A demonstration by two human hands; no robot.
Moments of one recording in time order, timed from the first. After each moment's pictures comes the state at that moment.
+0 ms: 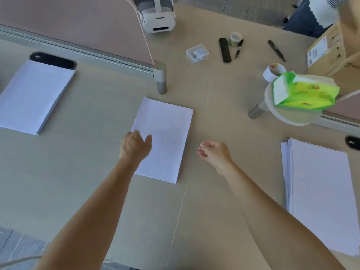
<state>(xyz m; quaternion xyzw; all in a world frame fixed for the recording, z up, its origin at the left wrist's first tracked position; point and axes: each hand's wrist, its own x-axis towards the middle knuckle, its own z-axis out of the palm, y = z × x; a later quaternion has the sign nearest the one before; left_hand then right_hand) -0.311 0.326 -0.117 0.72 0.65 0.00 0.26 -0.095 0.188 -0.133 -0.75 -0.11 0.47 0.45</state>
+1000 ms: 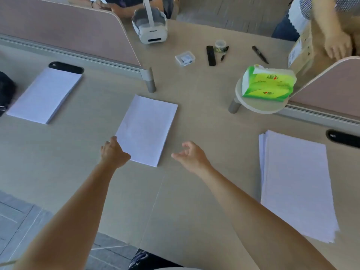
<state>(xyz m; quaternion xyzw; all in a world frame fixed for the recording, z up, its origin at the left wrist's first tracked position) -0.334 0.232 -0.082 0.67 0.70 -0.04 0.24 -0.111 0.107 -0.083 -0.77 -0.34 0.47 0.26</state>
